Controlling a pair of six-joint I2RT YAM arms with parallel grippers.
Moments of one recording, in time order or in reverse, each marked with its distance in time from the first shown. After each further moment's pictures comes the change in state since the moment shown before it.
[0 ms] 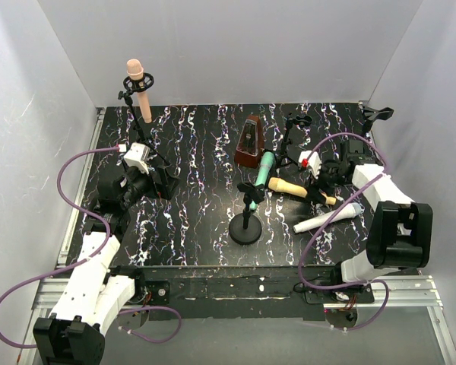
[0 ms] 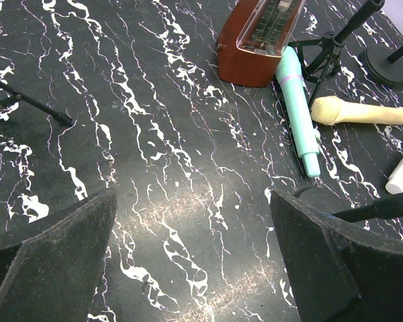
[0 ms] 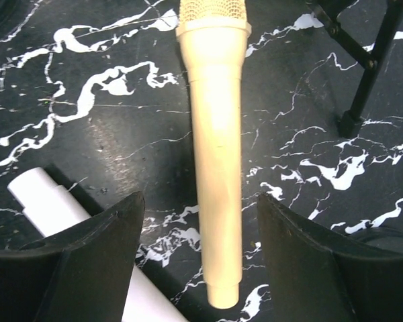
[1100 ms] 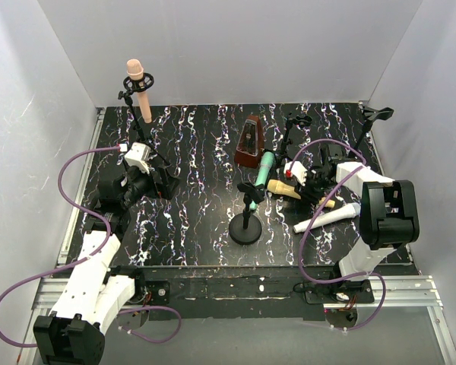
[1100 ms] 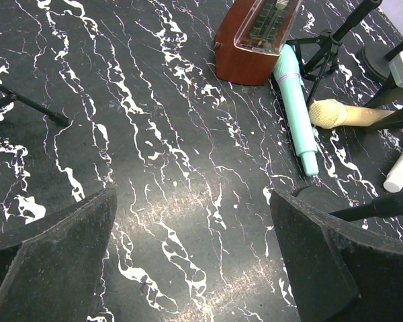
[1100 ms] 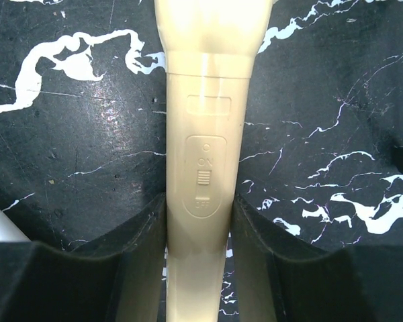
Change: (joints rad) left arm 0.000 0.012 0.000 0.006 0.011 0.000; right arm 0.108 0.192 -0.019 0.140 0.178 -0.045
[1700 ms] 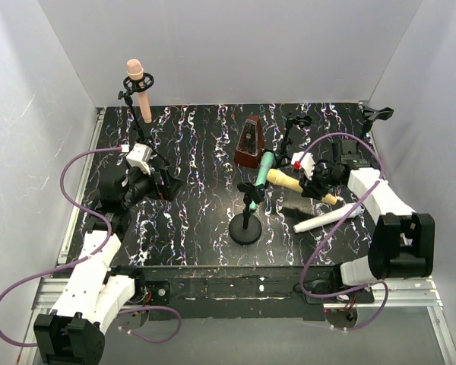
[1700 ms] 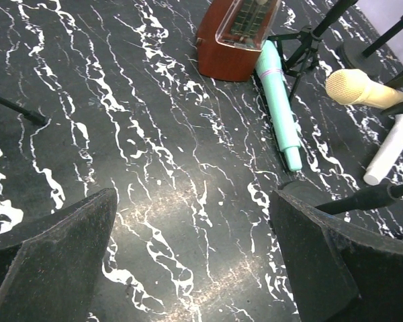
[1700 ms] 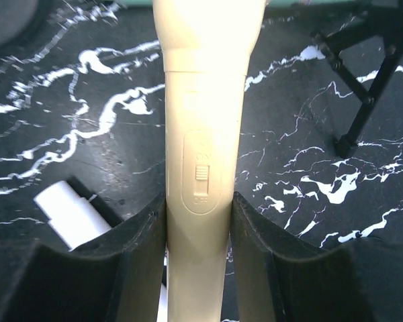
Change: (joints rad) left arm 0.000 0.002 -0.013 0.016 0.047 -0.019; right arm -0.016 -0.228 0.002 -0.093 -0.105 0.091
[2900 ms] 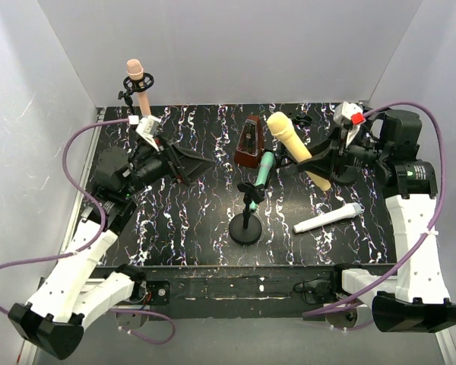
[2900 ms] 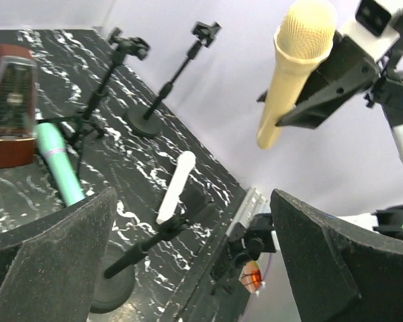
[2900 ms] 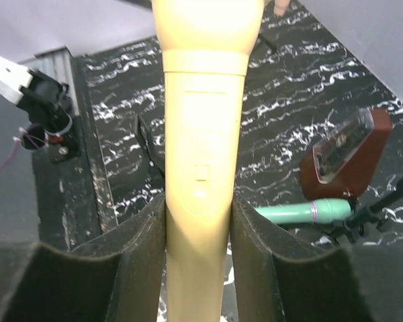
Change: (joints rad) left arm -0.263 0.058 0.312 0.140 0.132 -0.522; right arm -0.039 -0.394 0.416 -0.148 -0.562 0.692
